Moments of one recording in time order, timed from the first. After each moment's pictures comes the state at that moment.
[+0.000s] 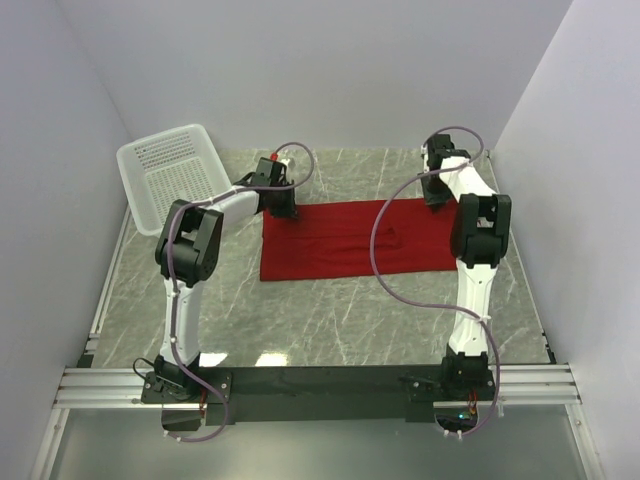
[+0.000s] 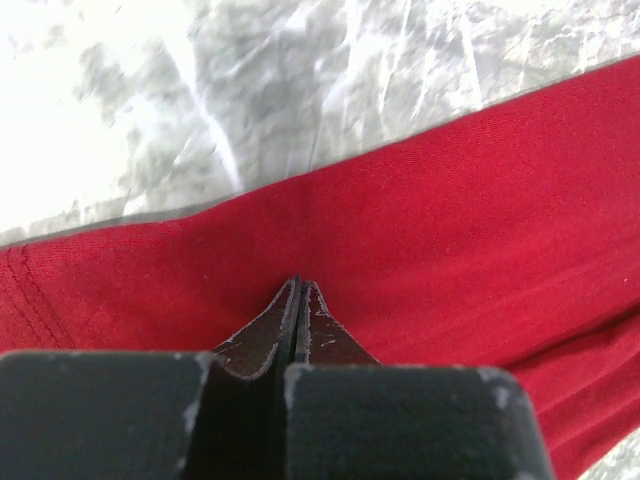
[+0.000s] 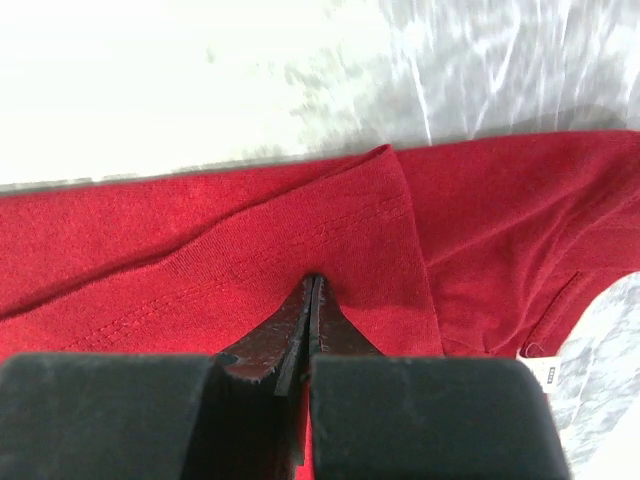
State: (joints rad) left arm -0.37 2.19 1.57 -0.23 0.21 -0.37; right arm -0.01 2.35 1.97 -0.84 0.16 -0.12
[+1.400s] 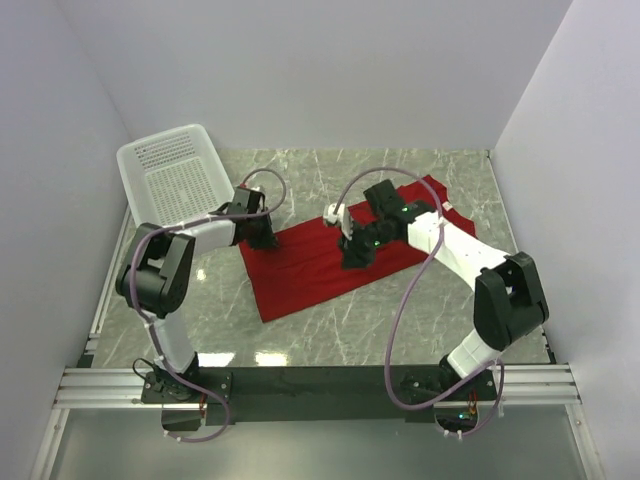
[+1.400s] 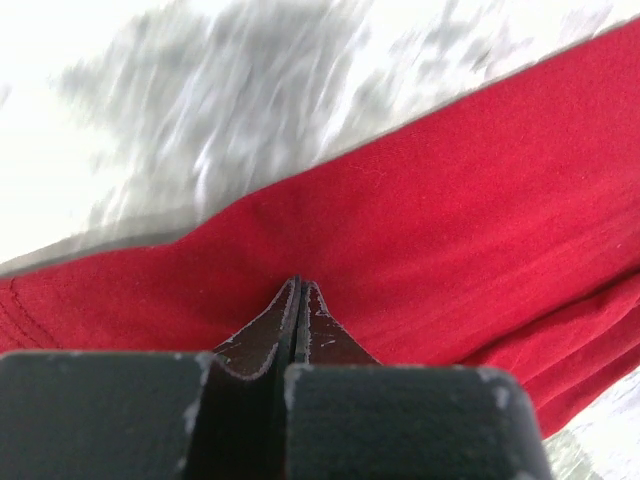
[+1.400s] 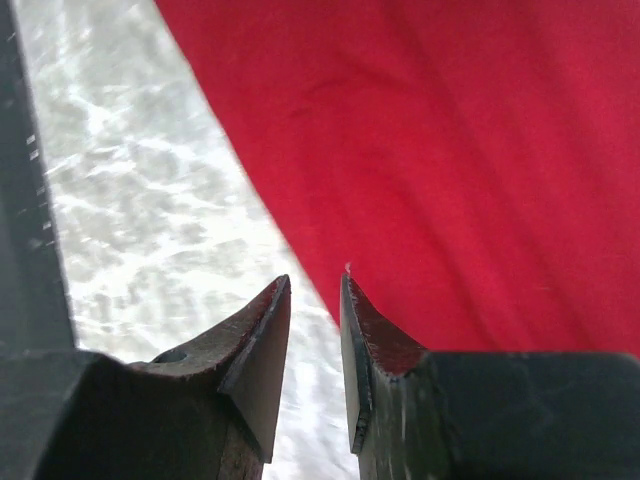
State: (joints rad) left arm -0.34 1.86 1.09 -0.16 0.15 -0.57; right arm 0.48 1.59 1.21 -0.68 -0.69 -0.69
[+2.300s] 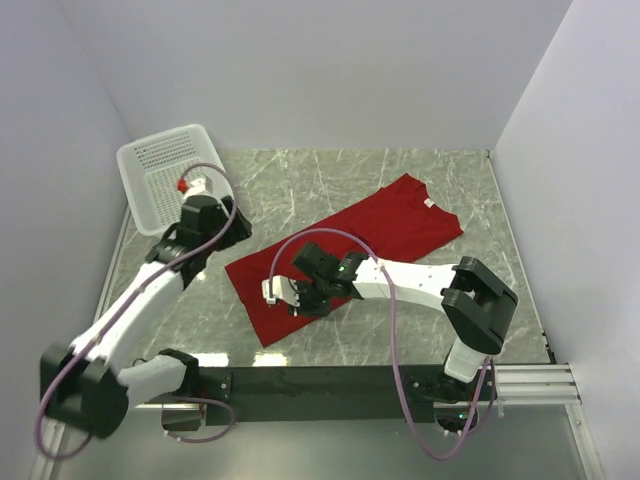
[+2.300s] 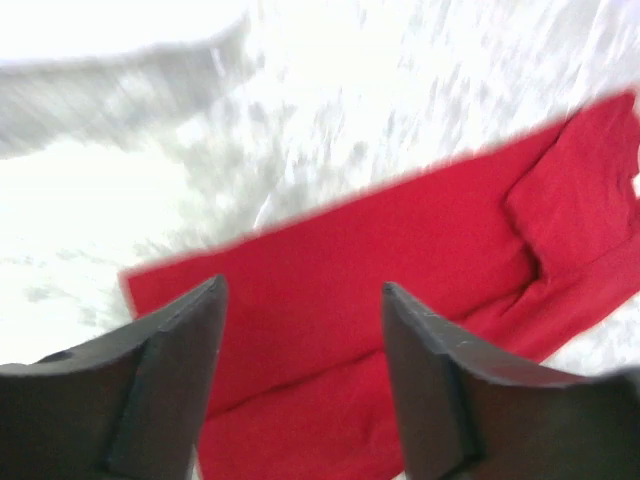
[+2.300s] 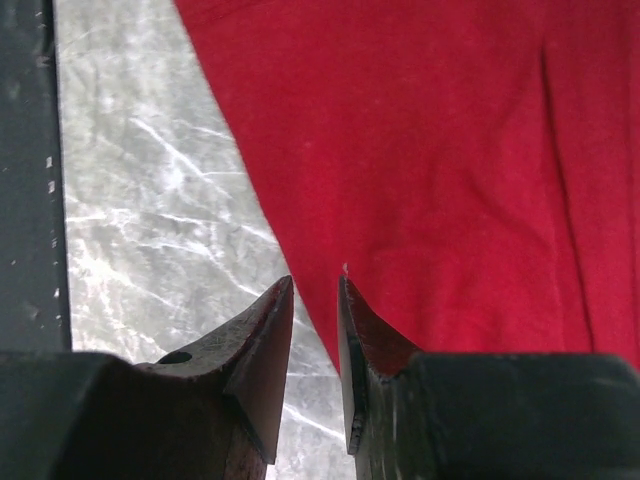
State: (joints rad) left arm -0.33 1.15 0.84 -0.32 -0.12 -0.65; right arm 1.02 1.69 1.10 -0.48 -0.33 -0.63
